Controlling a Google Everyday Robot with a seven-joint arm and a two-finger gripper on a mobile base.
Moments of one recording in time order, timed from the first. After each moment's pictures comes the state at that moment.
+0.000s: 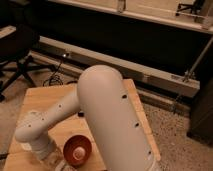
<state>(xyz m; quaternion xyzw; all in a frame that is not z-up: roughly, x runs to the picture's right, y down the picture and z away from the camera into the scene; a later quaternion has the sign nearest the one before) -0.269 0.349 0.716 -0.19 -0.41 -0.85 0.26</state>
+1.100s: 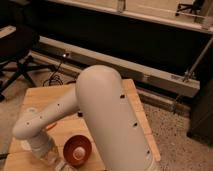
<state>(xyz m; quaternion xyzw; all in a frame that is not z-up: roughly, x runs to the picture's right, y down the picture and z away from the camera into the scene) -0.276 0.340 0.717 -0.19 -0.42 -0.85 0.25</state>
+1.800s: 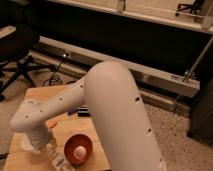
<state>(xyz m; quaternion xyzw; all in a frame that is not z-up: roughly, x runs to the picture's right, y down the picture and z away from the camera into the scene) -0.283 0.280 0.700 -0.15 -0.38 -0.87 0.29</state>
